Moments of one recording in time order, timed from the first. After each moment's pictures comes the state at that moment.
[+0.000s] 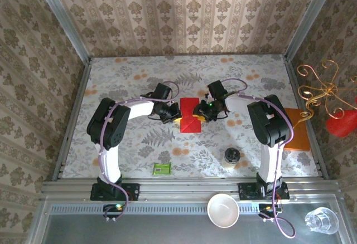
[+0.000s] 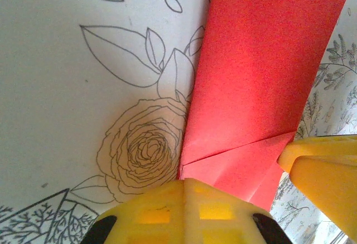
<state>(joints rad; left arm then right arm) -0.56 1.96 1.15 -0.28 0.47 -0.80 0.37 1.96 1.16 -0.31 -0.52 0.81</state>
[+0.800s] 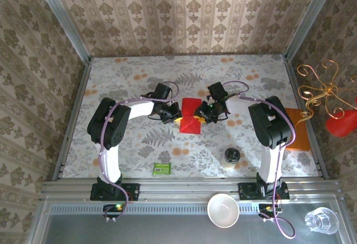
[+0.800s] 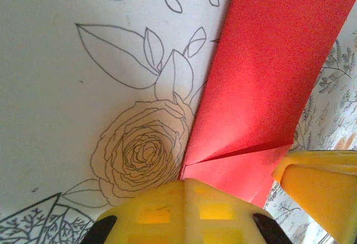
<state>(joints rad) -0.55 1.96 1.15 -0.27 0.49 -0.83 0.38 1.94 1.12 -0.30 -0.50 0.90</state>
